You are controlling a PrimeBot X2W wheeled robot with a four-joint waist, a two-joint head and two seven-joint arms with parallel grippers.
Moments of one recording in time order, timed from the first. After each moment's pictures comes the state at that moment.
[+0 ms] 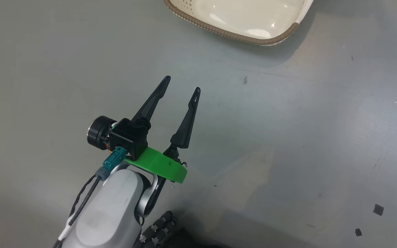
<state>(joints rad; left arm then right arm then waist) -0.47 0.02 -0.55 0.20 -0.43 0.01 -0.25 -1.65 -0.14 -0.24 0.74 1.06 -0.13 0.67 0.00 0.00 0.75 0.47</state>
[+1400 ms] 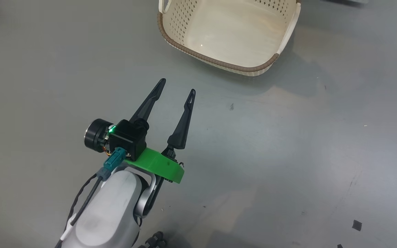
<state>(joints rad) -0.47 0.02 -0.54 0.22 -0.41 0.03 -0.25 -1.43 -0.12 -0.26 0.86 1.10 -0.12 0.82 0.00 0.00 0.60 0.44</state>
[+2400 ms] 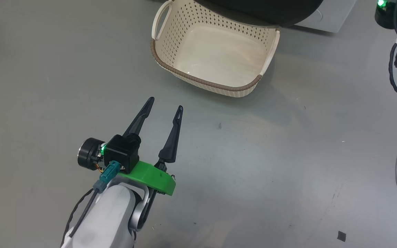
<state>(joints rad) -0.39 0.02 -0.49 0.24 -0.38 0.04 -0.25 -1.28 -0.09 -0.24 0.82 1.12 -0.05 0.81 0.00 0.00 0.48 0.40</state>
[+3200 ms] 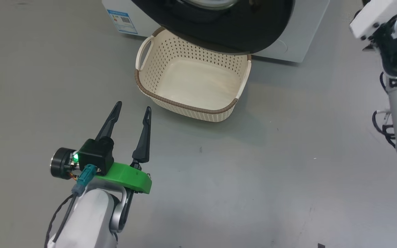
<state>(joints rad) -0.34 0.03 -0.36 0.26 -0.31 0.05 -0.25 -0.92 -0.23 0.17 0.44 0.70 0.13 0.36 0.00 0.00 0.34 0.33</state>
